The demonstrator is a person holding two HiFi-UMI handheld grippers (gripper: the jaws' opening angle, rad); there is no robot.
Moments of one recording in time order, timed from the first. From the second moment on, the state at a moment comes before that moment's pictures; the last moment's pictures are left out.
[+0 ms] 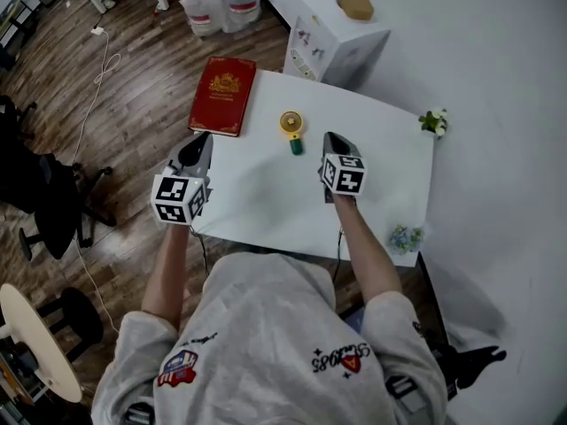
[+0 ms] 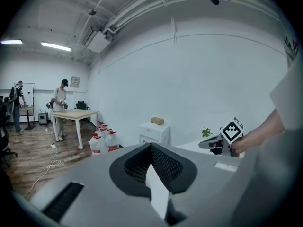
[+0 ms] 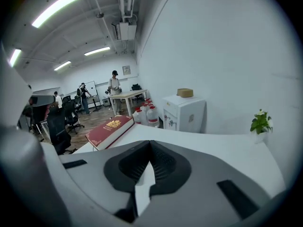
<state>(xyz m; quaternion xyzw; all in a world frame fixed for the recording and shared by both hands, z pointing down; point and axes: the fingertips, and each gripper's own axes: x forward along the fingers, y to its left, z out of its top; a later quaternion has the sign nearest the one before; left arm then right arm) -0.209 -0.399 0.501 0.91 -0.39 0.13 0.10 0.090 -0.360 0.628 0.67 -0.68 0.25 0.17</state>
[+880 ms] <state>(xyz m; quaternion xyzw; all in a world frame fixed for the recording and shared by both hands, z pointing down) -0.105 -0.369 0.421 0.95 -0.31 0.07 0.04 0.142 -0.262 0.430 0.72 -0.69 0.05 0.04</state>
